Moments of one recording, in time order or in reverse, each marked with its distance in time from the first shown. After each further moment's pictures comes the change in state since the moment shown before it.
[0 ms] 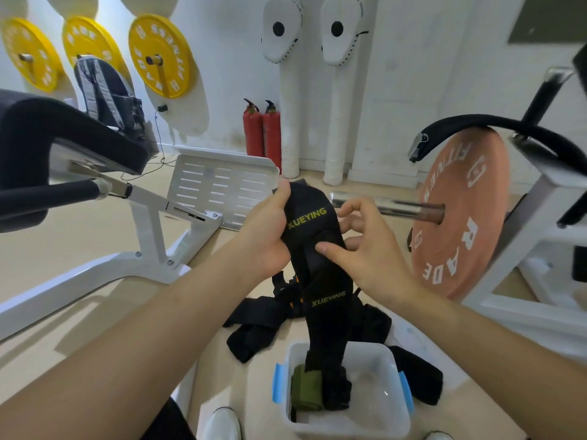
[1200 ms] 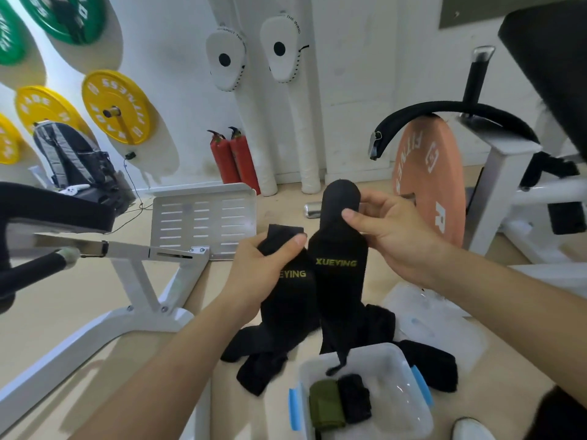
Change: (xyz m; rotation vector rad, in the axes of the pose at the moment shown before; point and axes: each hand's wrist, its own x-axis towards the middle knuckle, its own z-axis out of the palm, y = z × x) left_hand -0.005 -0.019 -0.003 0.728 -0.055 0.261; right_hand 0.016 0.002 -0.066 0.462 0.122 0.168
